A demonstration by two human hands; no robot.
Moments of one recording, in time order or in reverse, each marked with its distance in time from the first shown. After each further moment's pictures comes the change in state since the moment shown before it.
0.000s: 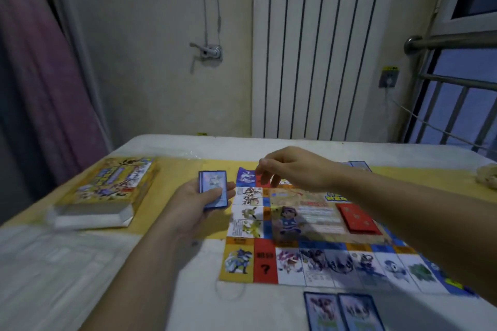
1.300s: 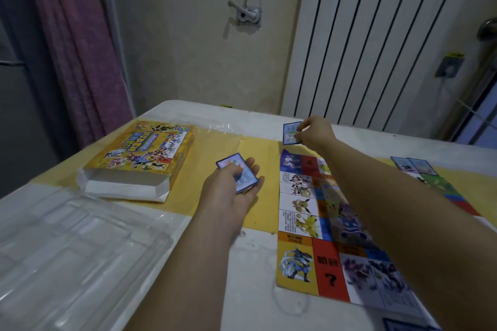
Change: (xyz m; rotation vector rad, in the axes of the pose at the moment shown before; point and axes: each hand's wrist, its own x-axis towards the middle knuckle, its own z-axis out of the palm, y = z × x) left_hand 0.019 -0.006 -0.017 -0.781 0.330 -0.238; right_hand 0.176 0.074 0.048 0.023 0.489 0.418
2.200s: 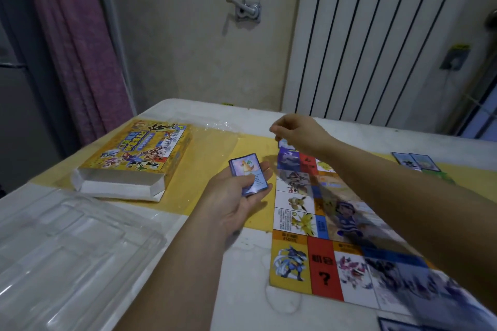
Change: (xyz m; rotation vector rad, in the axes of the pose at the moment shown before) left_hand -0.002 -0.010 -0.001 0.262 -0.163 0.004; right_hand -0.048 -0.026 -0.015 0.055 -0.246 -0.355
